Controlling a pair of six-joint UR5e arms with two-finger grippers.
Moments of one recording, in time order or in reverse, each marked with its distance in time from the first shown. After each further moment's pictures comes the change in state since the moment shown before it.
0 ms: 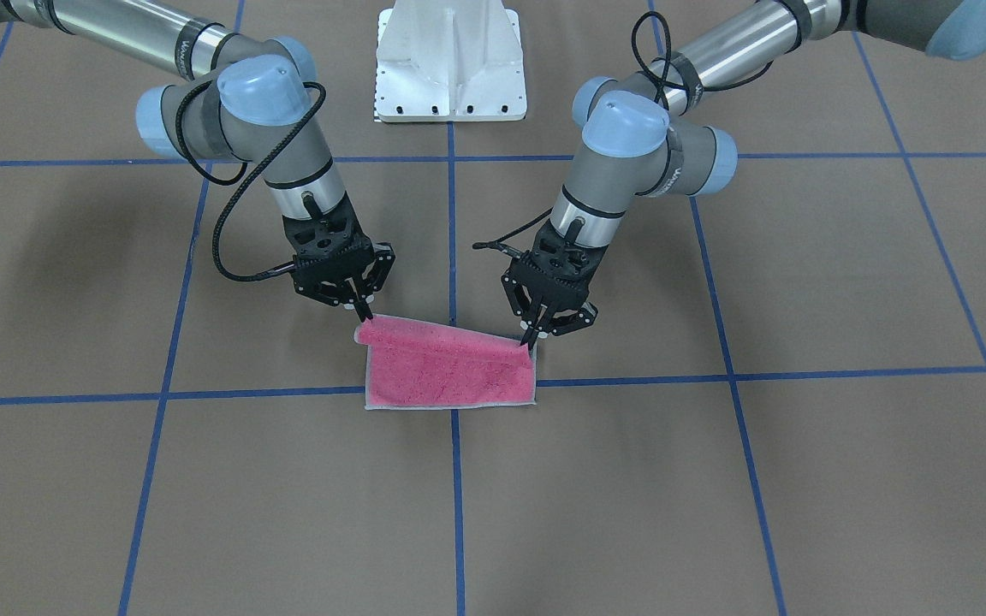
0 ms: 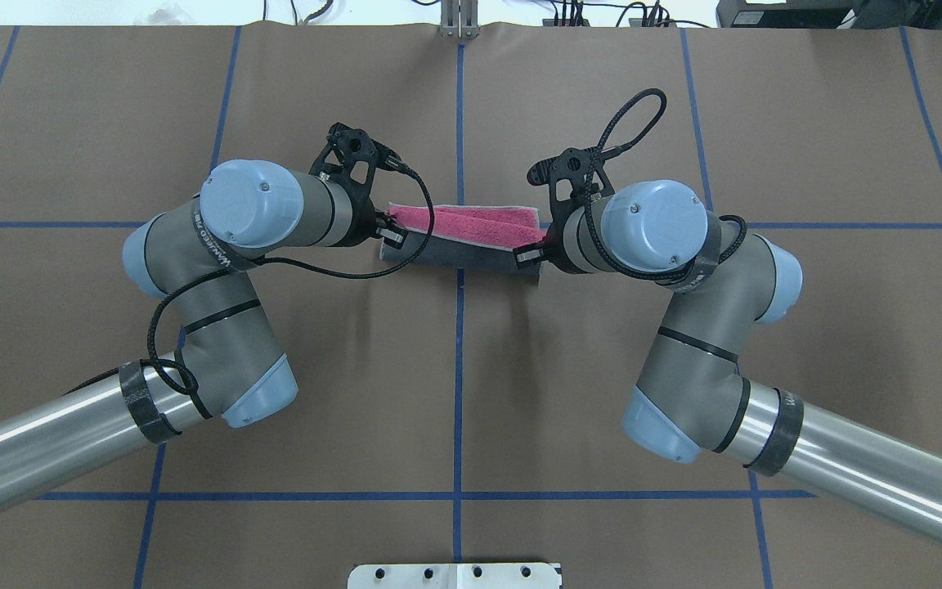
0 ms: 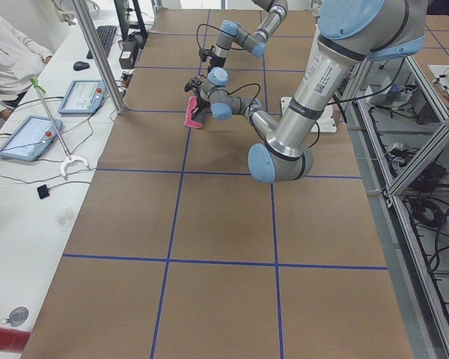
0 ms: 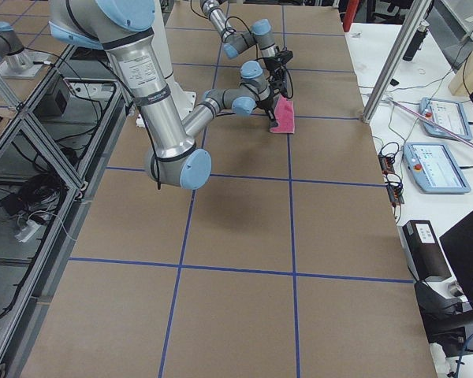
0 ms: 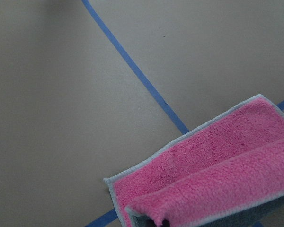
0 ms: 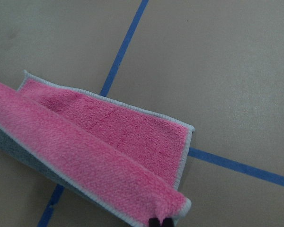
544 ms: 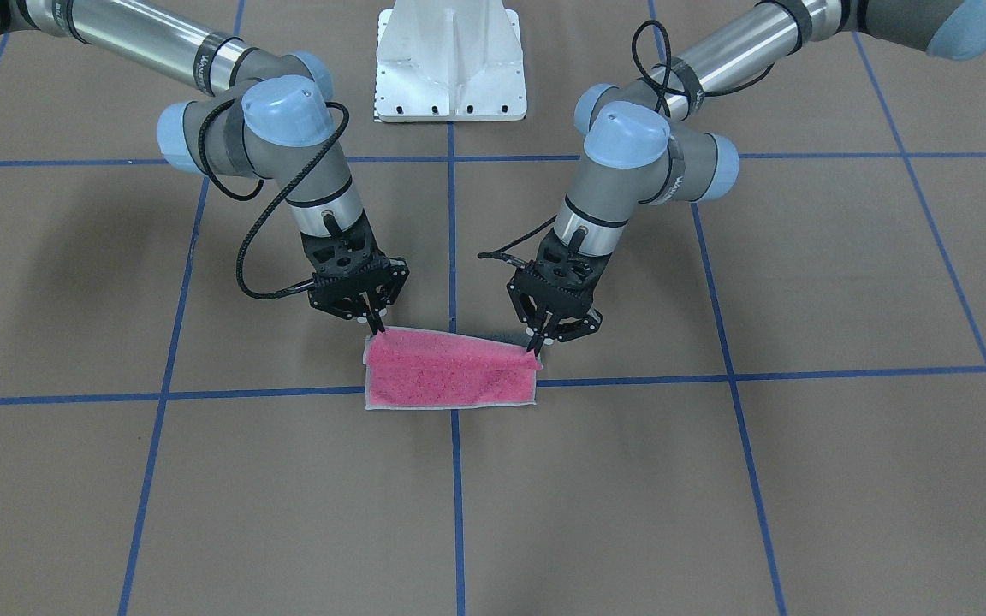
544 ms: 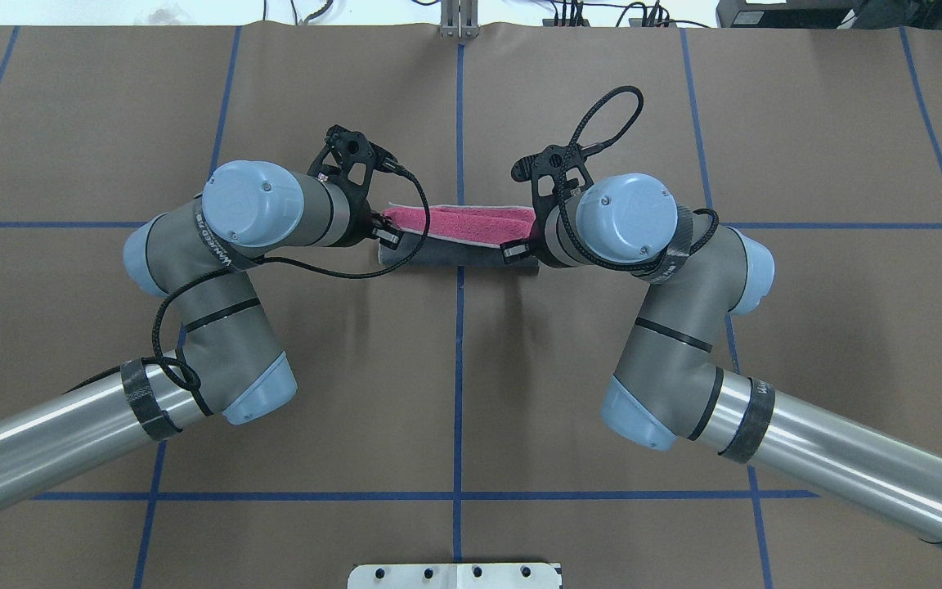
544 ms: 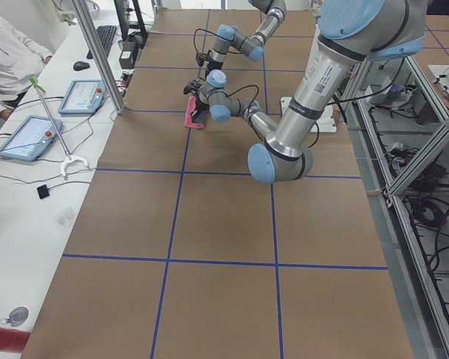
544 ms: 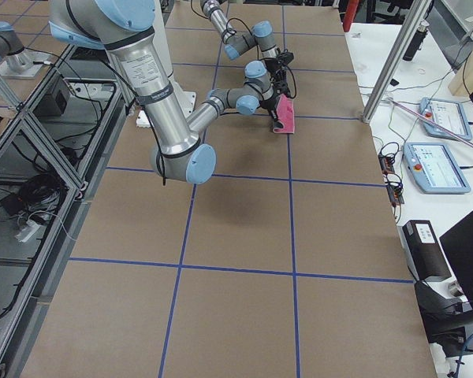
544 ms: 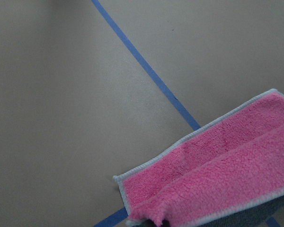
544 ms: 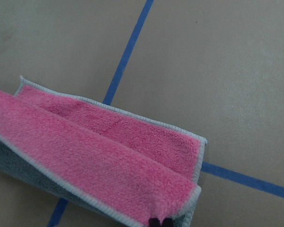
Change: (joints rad) left arm -0.003 -0.001 0.026 -0.001 0.000 0.005; right arm 0.001 0.044 -0.067 0.001 0.000 -0.003
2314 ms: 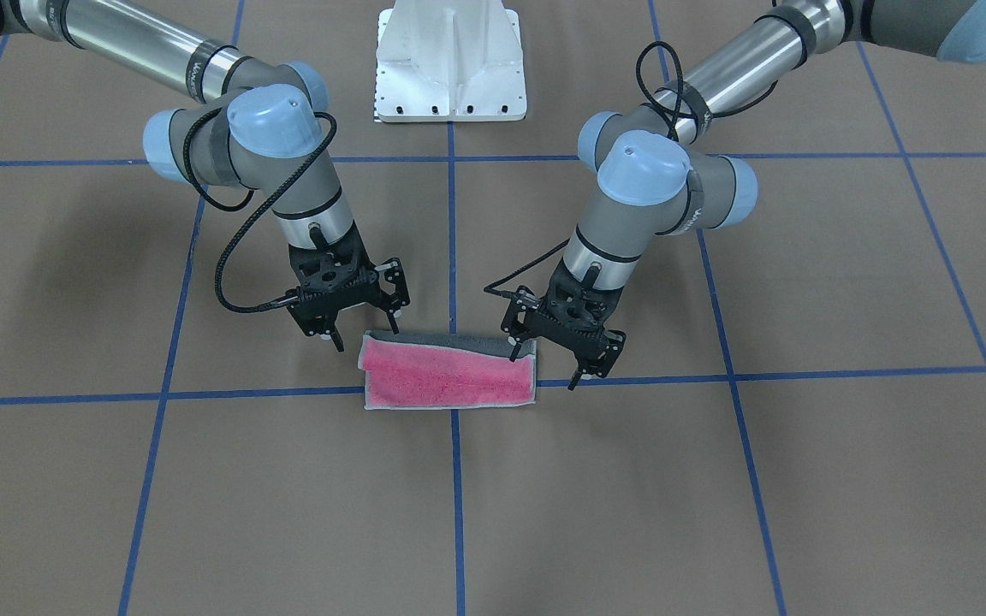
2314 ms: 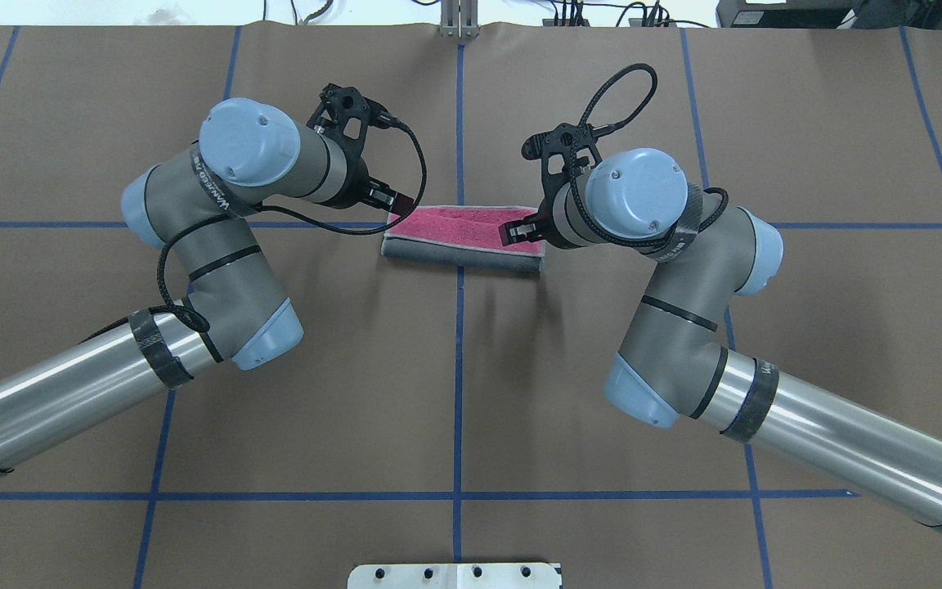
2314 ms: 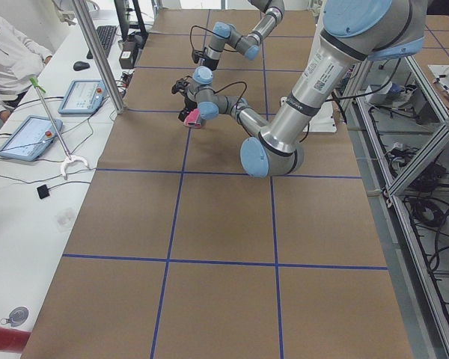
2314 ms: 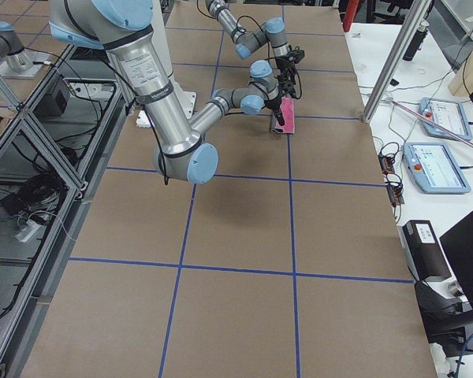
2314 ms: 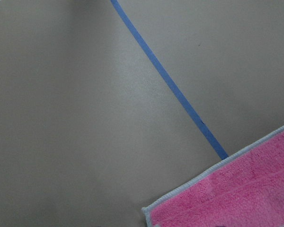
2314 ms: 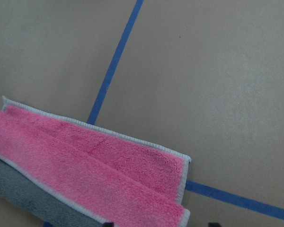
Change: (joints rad) left arm -0.075 -0.067 0.090 -0.002 -0.115 -0.067; right arm 0.037 0.009 -0.013 0.005 0.028 0.039
